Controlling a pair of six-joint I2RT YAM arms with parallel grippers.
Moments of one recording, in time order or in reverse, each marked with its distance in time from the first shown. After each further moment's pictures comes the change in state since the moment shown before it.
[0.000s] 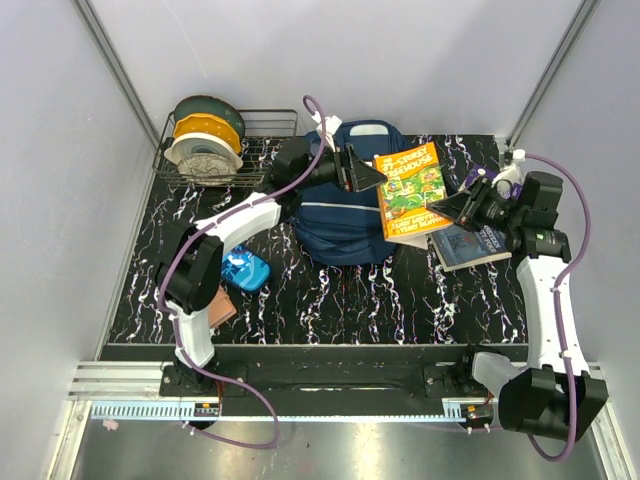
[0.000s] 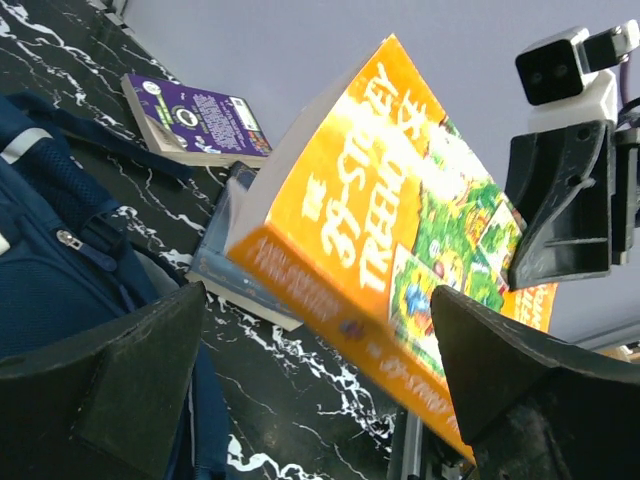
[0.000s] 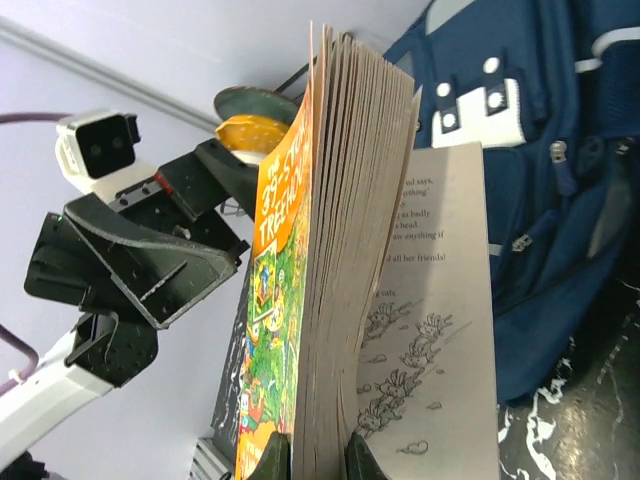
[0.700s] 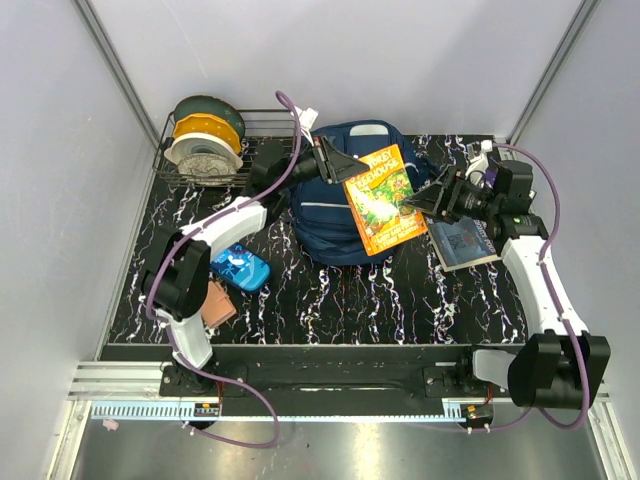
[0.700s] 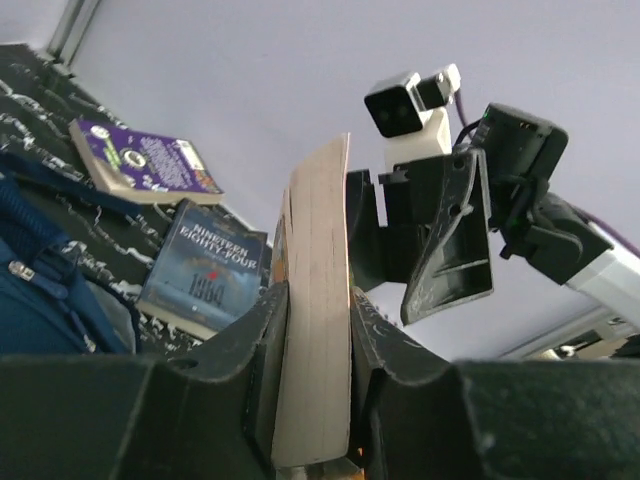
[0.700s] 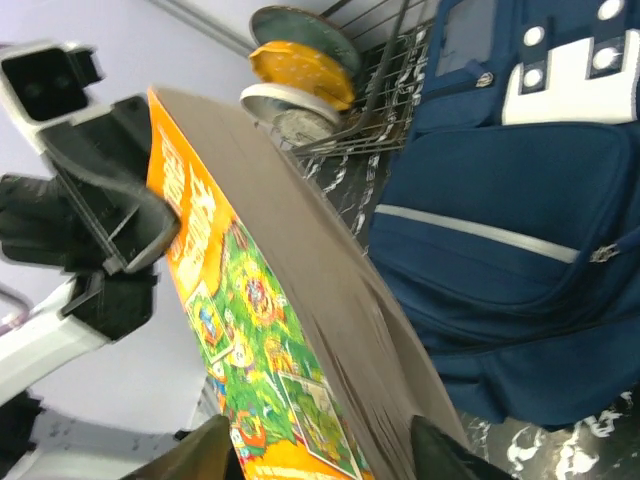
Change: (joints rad) left arm 0.065 -0.070 -0.099 0.289 0.074 -0.252; right arm 0.153 0.135 -0.003 0.171 -0.078 -0.027
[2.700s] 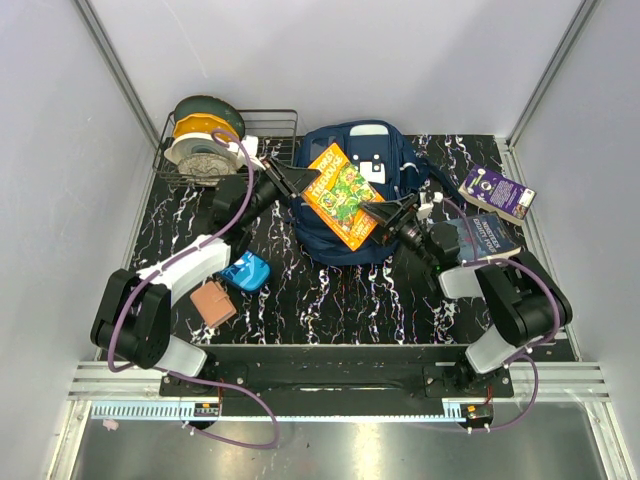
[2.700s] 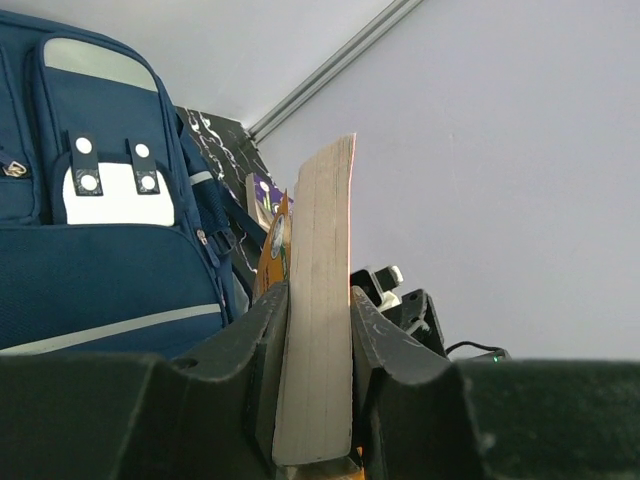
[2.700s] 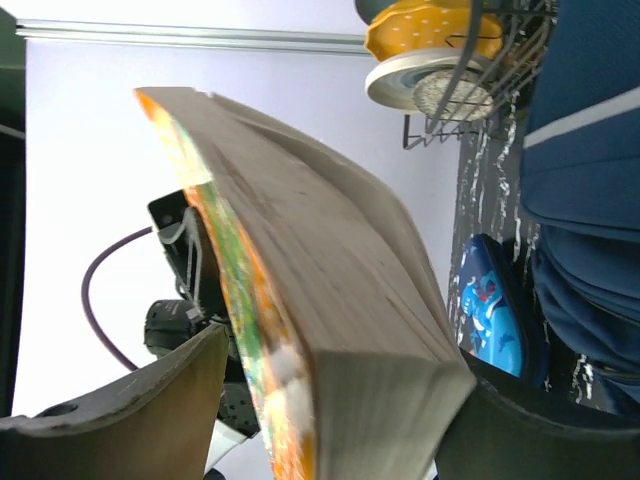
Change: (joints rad) left arm 0.086 -0.377 -0.456 -0.065 -0.414 0.035; right arm 0.409 0.412 -0.562 1.555 0.521 1.024
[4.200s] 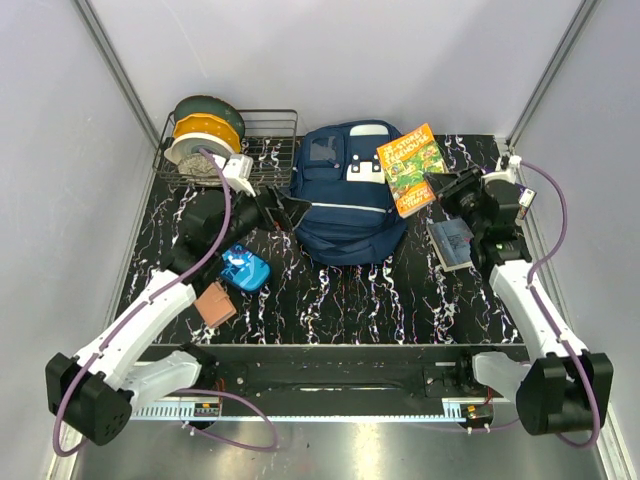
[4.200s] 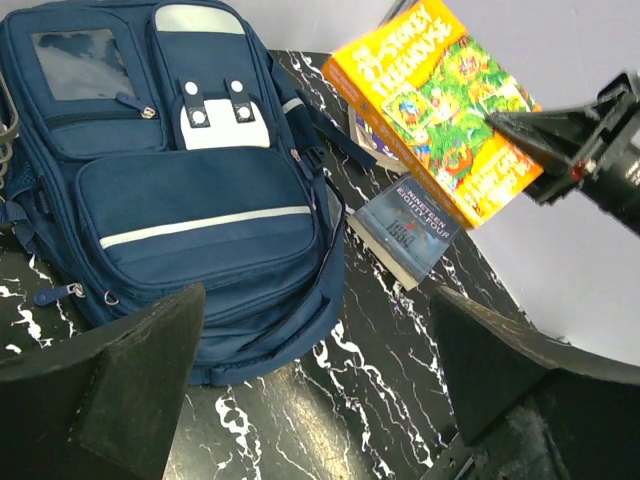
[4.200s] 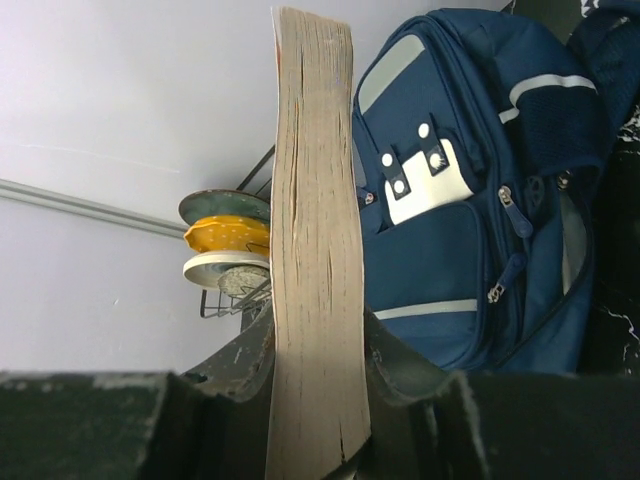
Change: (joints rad) left arm -0.062 -0.414 -0.001 -0.649 -0.119 0.398; right arm -0.278 -0.548 0.314 -1.132 0.261 -0.613
